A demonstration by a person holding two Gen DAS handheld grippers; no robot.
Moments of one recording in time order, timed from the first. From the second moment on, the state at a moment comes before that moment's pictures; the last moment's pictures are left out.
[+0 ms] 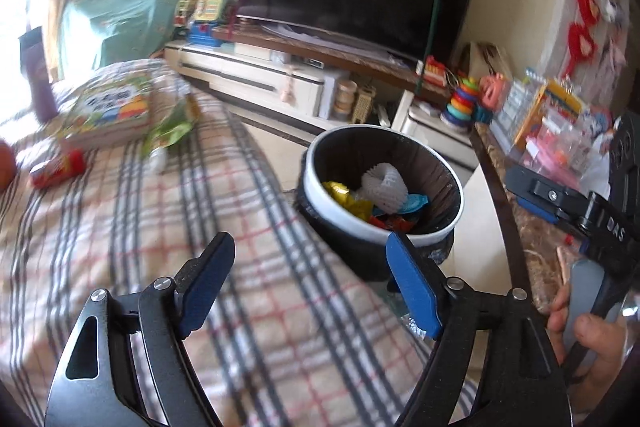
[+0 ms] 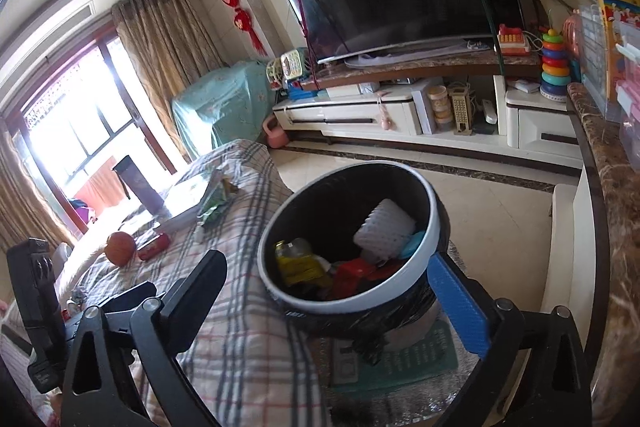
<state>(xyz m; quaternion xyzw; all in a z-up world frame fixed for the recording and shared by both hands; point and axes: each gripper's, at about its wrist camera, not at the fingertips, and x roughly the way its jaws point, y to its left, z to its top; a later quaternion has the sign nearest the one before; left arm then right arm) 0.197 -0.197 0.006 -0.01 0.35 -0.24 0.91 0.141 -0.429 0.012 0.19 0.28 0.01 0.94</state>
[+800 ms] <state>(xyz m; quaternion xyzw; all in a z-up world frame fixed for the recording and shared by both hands) 0.065 -0.096 0.042 -0.02 0.14 -0.11 0.98 0.032 -0.324 0.053 0.04 0.10 -0.07 0.99</state>
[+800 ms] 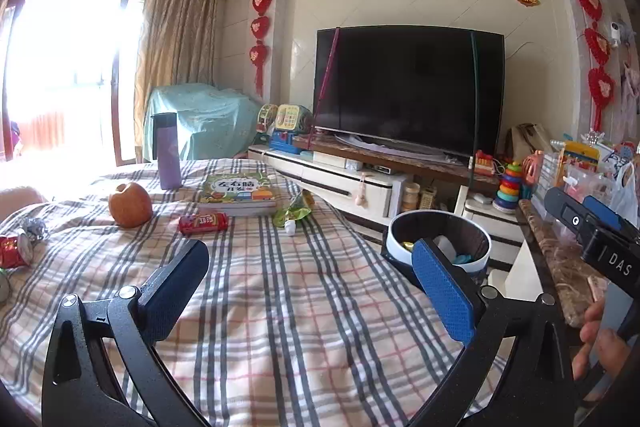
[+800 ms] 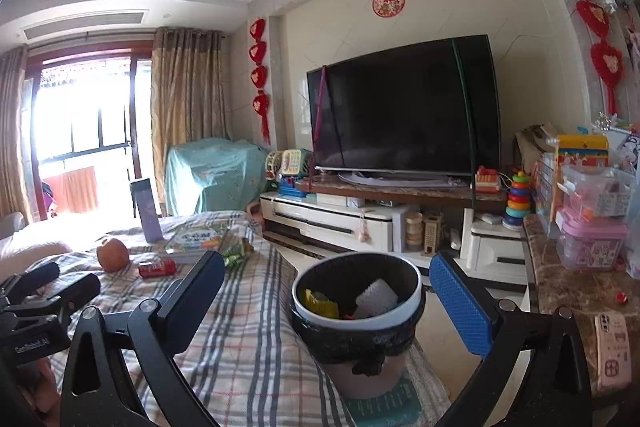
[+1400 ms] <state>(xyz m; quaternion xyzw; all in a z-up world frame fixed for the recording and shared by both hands) 0.044 -0.104 0.027 0.02 0.14 -0.06 0.99 0.018 -0.322 0.029 0.05 0.11 -0.07 0.99</state>
